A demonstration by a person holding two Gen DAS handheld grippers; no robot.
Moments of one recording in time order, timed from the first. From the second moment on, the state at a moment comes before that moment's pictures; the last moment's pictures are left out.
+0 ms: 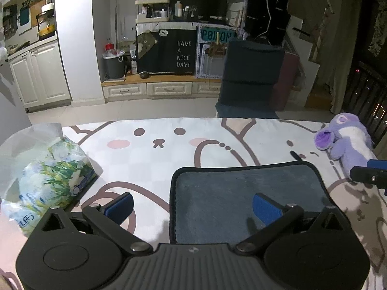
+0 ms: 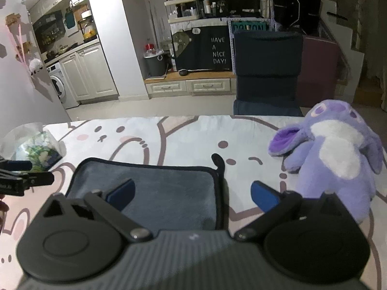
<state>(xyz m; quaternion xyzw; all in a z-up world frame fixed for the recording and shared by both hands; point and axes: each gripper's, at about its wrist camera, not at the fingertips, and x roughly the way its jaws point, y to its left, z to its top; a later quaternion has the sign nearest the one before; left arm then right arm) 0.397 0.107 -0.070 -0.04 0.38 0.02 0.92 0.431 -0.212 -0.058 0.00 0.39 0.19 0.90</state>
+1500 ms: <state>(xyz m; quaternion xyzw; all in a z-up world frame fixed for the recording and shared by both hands) 0.205 0.044 0.017 -0.01 0.32 0.04 0.95 0.236 -0.247 0.021 -0.01 0.33 0.20 0.92</state>
